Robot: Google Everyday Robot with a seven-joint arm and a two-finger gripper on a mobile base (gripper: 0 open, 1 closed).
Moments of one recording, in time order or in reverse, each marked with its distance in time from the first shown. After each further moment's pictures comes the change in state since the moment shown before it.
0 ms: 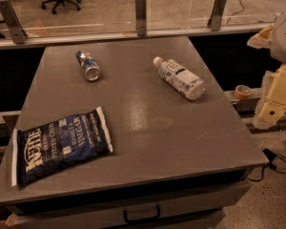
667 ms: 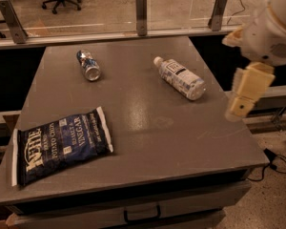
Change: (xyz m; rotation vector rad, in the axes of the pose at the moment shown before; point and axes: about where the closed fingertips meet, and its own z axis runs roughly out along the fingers) arm -0.035 -0.013 0.024 -0.004 -0.061 -0.047
